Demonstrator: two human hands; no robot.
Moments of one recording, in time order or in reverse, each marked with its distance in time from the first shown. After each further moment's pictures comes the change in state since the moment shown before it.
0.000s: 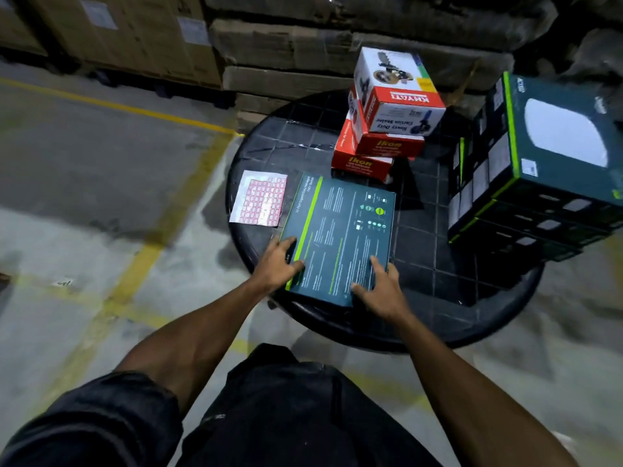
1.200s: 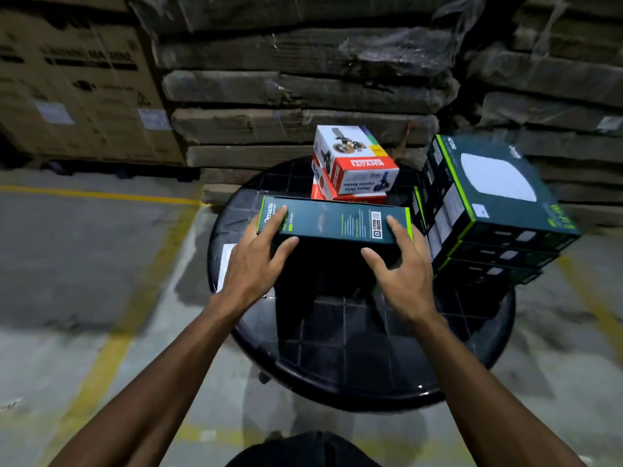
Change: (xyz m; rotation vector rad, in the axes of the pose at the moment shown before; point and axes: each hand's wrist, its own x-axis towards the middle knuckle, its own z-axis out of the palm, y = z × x) left_hand 0.009 0.100 -0.125 0.092 0.423 0.557; right_hand -0.018 -0.097 -0.090 0.210 0.813 -0.416
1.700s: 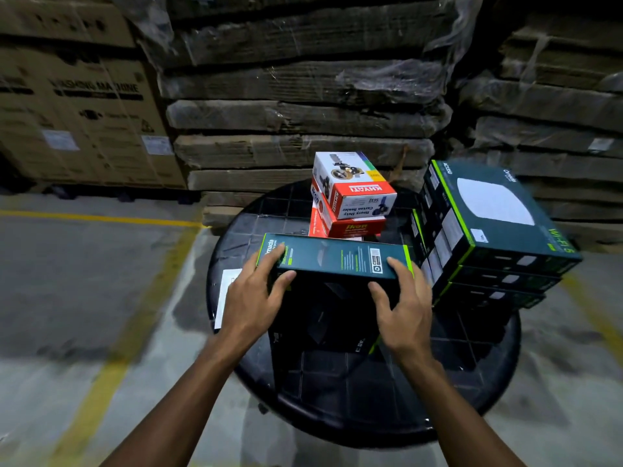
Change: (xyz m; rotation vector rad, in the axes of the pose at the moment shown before) left_hand -0.007 -0.001 0.001 -0.023 0.019 -0.020; right_hand -0.015 -0.002 0.011 -0.042 0.107 0.003
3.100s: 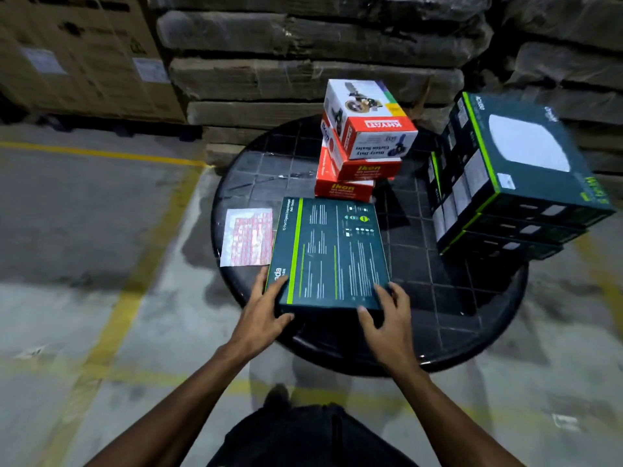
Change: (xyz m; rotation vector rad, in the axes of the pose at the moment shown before) left_hand -0.110 -0.069 0.055 -0.072 -0.464 -0.301; right_hand -0.103 0.069 0.027 -0.022 -0.417 0.255
